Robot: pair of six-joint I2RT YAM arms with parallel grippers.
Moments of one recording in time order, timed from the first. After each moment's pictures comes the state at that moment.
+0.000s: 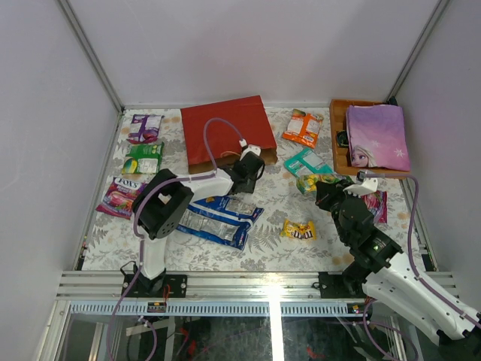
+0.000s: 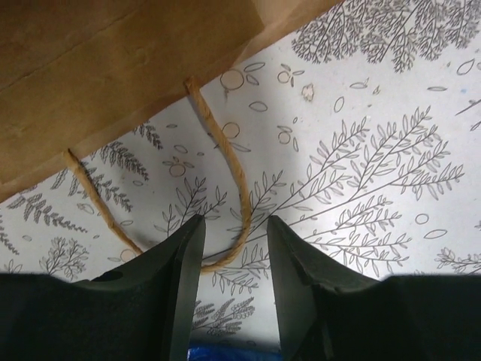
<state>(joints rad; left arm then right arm) -0.73 1.96 1.22 -0.22 -0.32 -0.39 0.70 0.52 0.44 -0.12 0.59 0.71</state>
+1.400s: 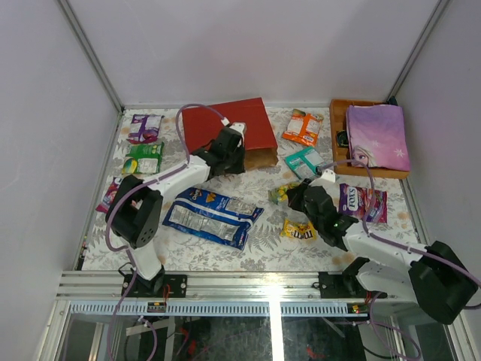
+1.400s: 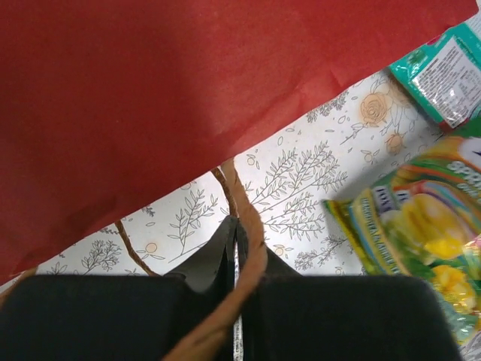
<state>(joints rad) -0.57 1.77 1.26 -0.26 -0.02 -0.40 0.70 1.07 0.38 0.24 0.40 0.79</state>
